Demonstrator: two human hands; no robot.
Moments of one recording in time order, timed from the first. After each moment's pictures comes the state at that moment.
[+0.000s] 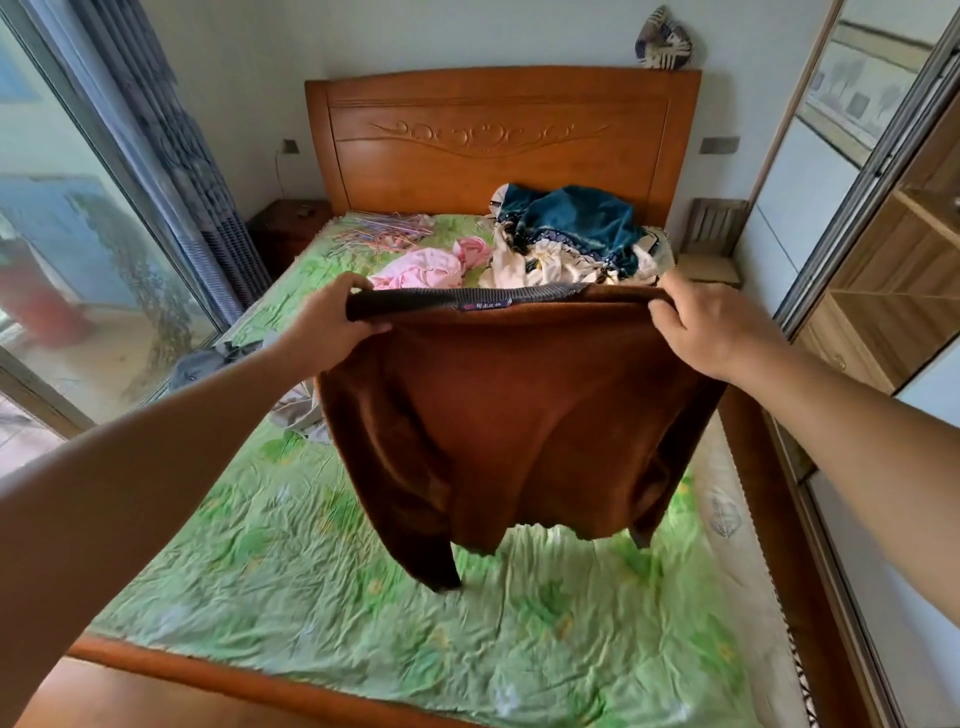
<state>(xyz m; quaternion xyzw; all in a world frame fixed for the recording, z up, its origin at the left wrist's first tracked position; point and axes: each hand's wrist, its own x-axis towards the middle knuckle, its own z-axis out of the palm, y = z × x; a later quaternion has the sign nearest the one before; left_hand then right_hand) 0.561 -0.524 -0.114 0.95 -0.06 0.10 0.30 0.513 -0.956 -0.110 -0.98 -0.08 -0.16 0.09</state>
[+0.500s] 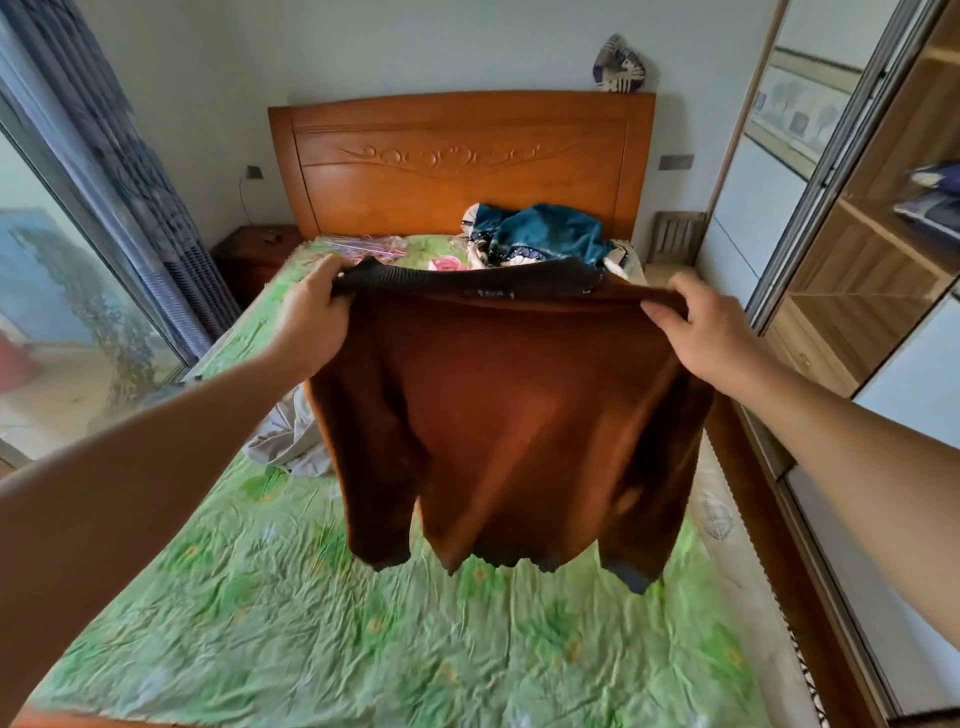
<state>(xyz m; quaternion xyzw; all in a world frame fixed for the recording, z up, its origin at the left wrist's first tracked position) 0.594 -0.516 -0.093 0.91 -0.09 0.20 0.35 0.512 -0.939 -0.106 -0.94 0.01 -0.20 0.28</state>
